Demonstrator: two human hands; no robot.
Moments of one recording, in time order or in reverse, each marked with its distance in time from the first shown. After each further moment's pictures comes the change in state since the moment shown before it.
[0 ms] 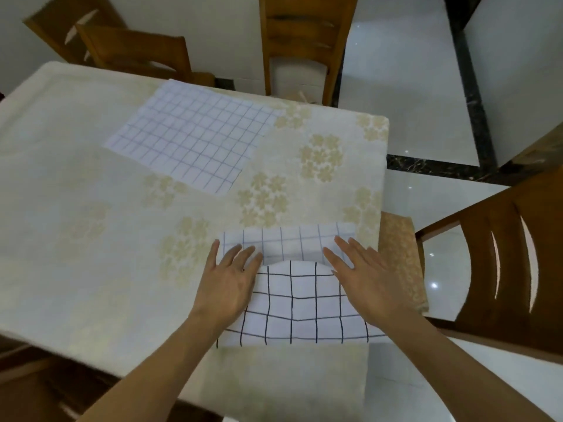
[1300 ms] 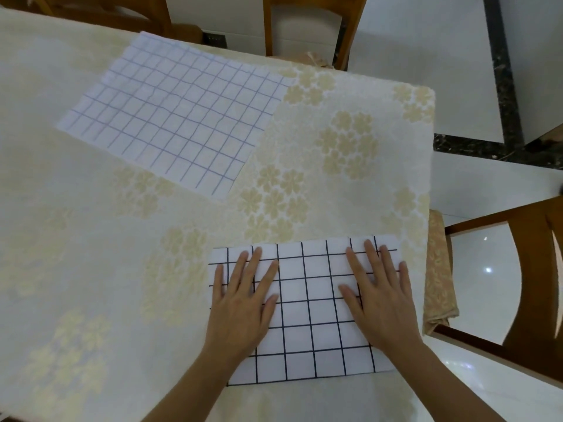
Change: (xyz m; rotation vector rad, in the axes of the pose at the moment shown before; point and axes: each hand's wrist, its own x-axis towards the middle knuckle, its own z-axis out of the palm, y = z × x) left_hand 0.034 -0.015 0.102 -0.280 -0.092 -0.124; right_hand 0.057 -0.008 0.085 0.039 -0.082 0.321
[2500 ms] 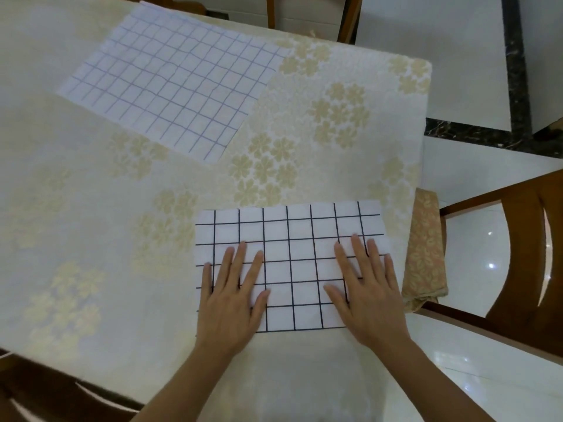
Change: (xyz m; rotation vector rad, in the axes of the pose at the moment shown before) left_hand -0.060 0.037 0.010 -0.009 0.007 -0.113; right_hand -0.057 0.008 0.009 0.019 0.086 -0.123
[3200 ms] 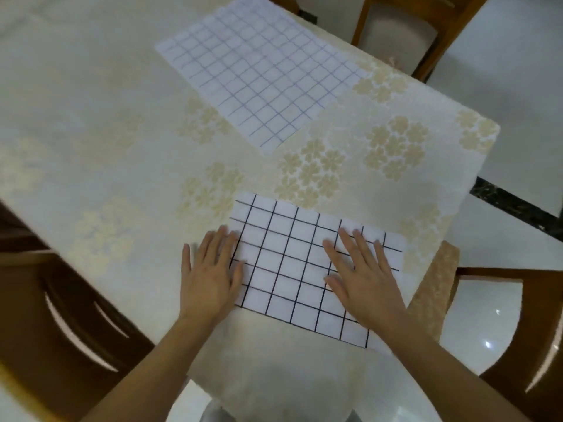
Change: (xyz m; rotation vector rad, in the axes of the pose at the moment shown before) left_hand -0.026 -0.017 -0.024 -0.154 0.076 -0.452; right_hand 0.070 0.007 -0.032 -0.130 -0.153 -0.483
